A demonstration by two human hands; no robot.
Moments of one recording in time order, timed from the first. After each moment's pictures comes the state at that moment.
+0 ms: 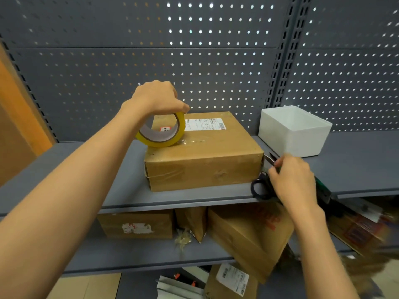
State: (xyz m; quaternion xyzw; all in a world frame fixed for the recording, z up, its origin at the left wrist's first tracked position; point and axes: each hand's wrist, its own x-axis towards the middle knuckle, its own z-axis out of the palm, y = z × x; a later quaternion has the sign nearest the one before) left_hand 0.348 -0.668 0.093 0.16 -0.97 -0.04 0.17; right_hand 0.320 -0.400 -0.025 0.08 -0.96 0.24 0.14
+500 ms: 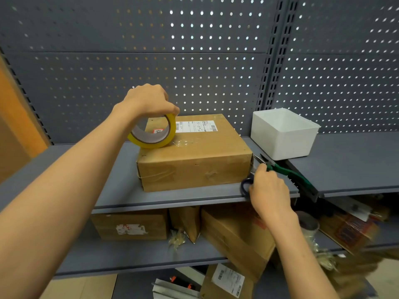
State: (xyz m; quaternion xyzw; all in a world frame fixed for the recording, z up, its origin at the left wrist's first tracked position) left_hand 0.343 -0.673 0.091 0.17 -0.97 -0.03 0.17; right_hand 0.347 -0.410 -0.029 0.12 -0.98 0.11 0.07
